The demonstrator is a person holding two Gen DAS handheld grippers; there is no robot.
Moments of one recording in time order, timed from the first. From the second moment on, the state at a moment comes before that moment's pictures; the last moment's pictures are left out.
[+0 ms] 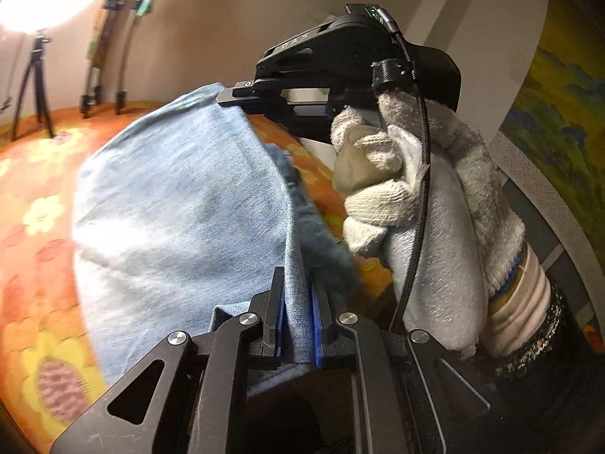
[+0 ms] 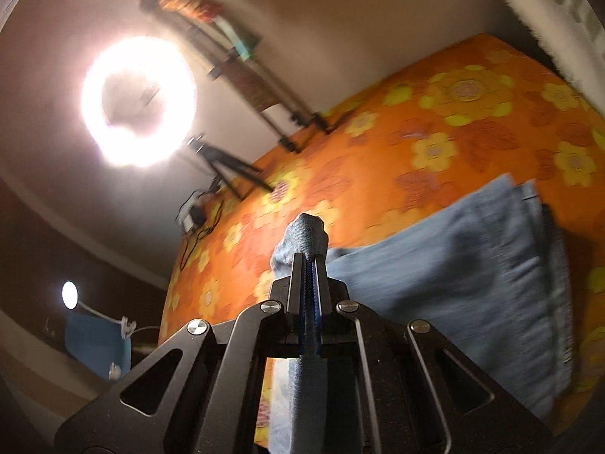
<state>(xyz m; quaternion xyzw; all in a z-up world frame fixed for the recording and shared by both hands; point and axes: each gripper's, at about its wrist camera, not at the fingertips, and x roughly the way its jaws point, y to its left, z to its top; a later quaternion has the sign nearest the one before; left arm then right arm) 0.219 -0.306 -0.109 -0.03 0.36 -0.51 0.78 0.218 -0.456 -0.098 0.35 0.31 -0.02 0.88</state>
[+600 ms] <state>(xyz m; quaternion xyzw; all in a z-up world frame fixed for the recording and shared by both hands) 0.226 -0.382 -0.136 -0.01 0.38 -0.54 0.75 0.185 -0.555 -0.128 0.37 0.31 -0.07 0.87</state>
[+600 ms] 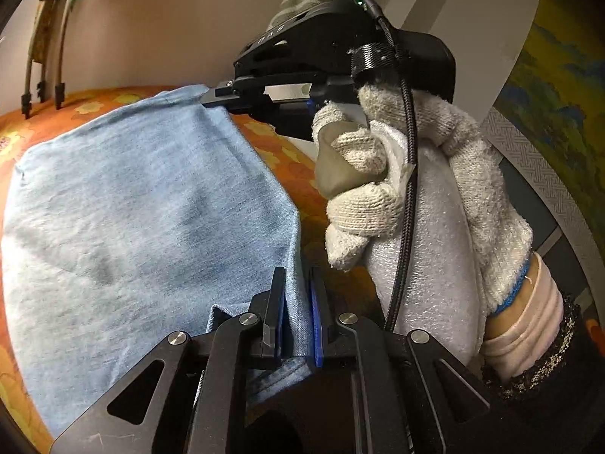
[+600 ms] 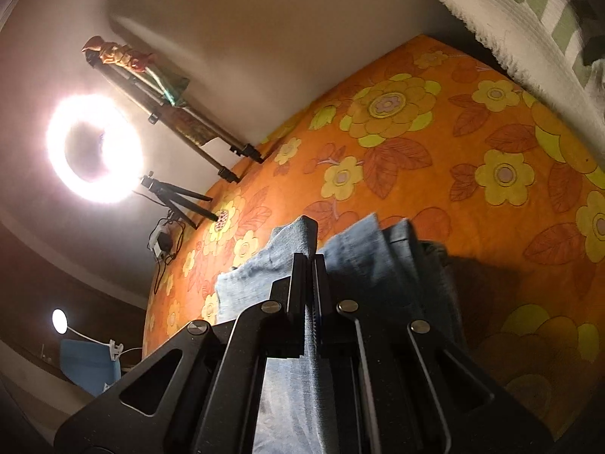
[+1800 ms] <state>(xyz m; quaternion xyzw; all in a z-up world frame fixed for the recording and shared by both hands) 0.175 -0.382 -0.126 0.05 0.38 -0.56 0.73 0.139 -0.576 -0.102 0.33 0.28 -0.12 0.89</state>
